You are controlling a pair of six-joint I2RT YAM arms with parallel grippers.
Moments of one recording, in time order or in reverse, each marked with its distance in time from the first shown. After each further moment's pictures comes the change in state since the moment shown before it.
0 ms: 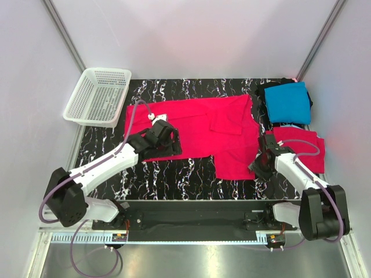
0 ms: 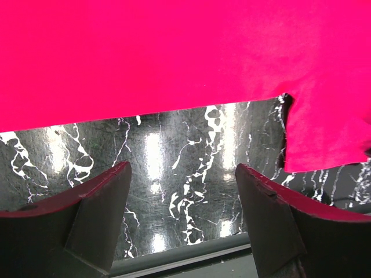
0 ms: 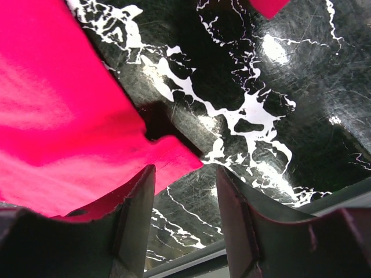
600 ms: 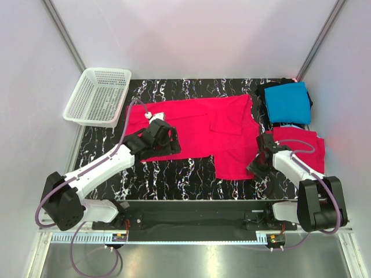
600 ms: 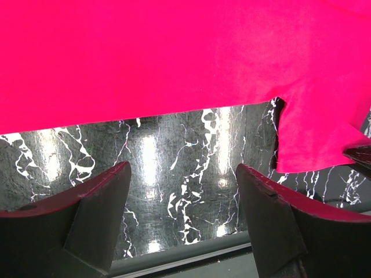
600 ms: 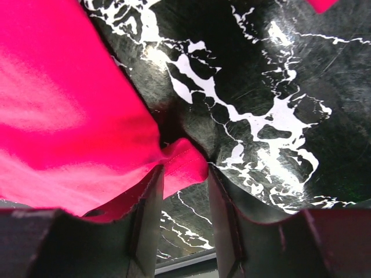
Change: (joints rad) left arm 0.011 -0.039 0.000 -0.003 -0.001 0.000; right arm 0.002 0.079 0.000 0.053 -0.060 -0.014
